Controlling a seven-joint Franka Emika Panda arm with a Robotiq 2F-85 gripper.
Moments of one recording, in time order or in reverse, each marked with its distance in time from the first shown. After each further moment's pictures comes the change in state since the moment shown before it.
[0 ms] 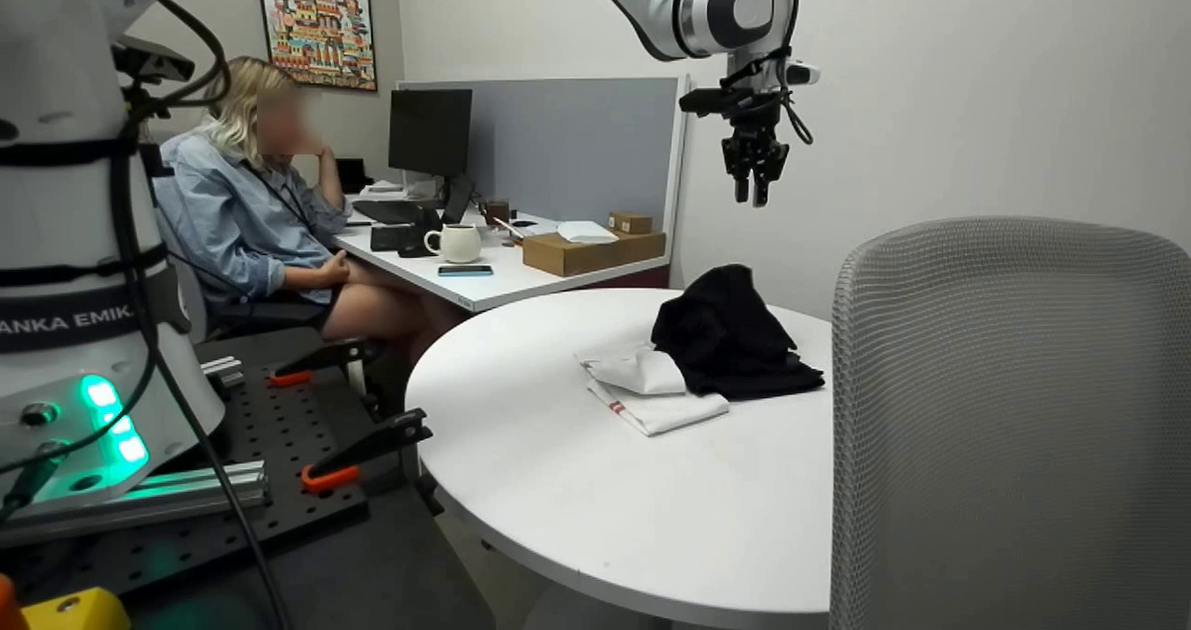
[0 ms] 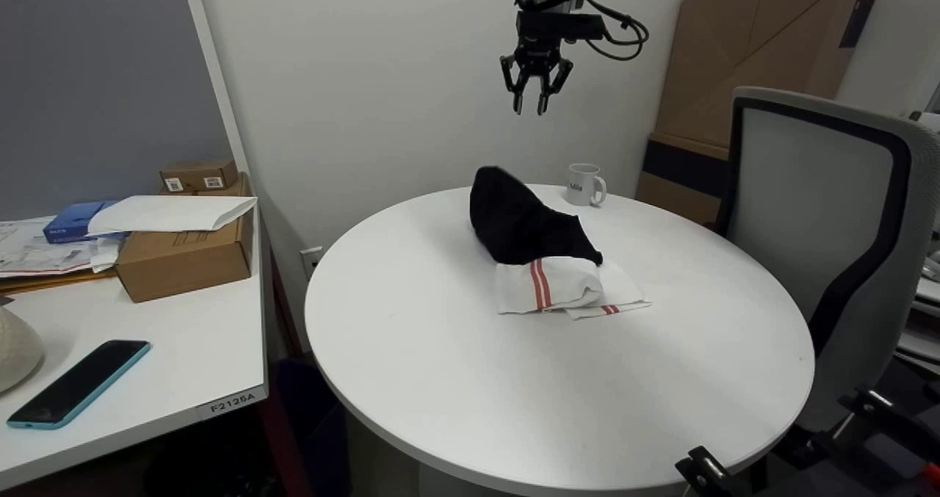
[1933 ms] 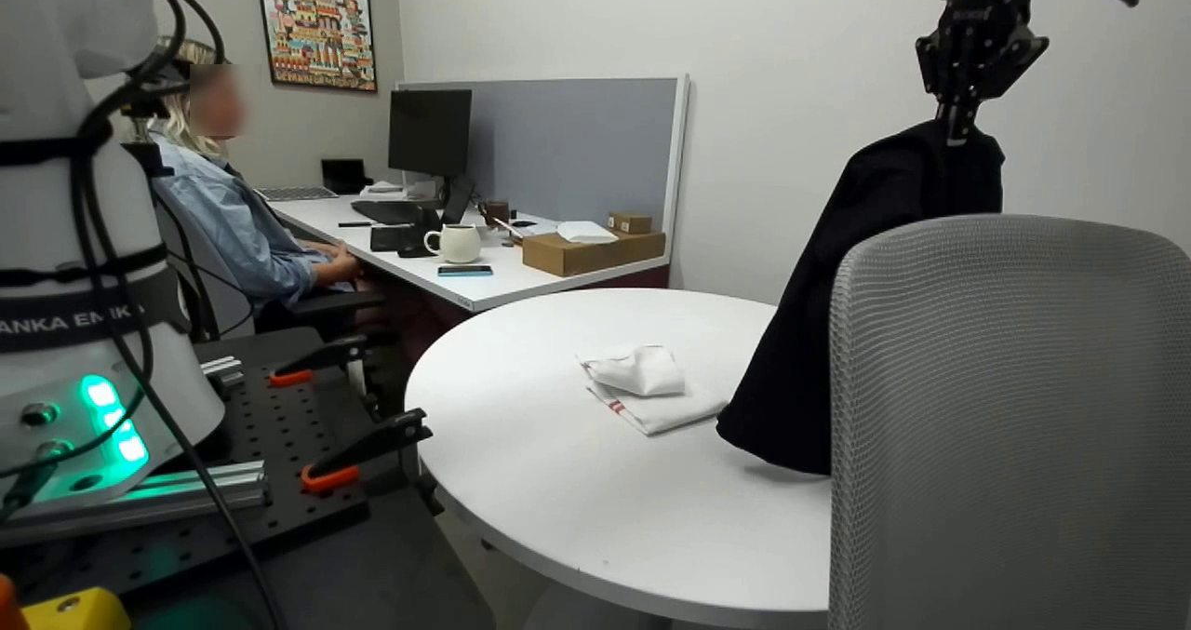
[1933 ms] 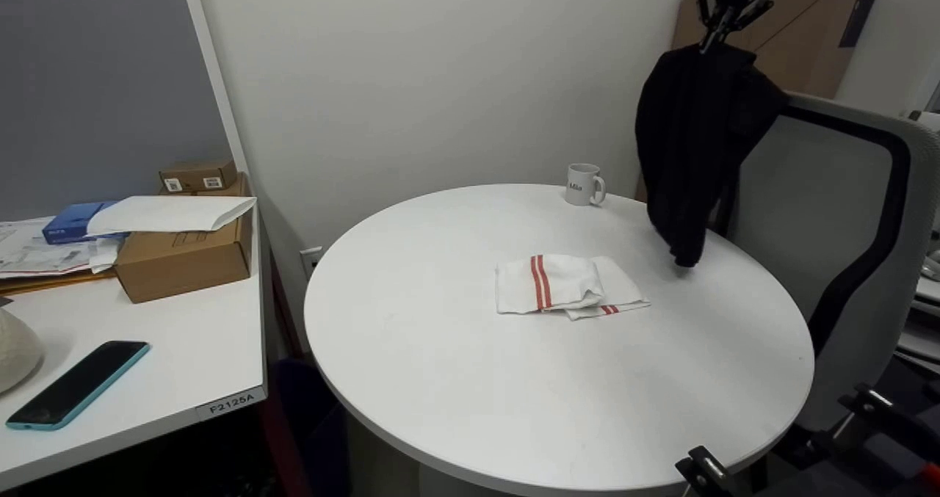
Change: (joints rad) arm -0.365 -0.200 -0.116 -0.056 0.219 -0.178 -0.263
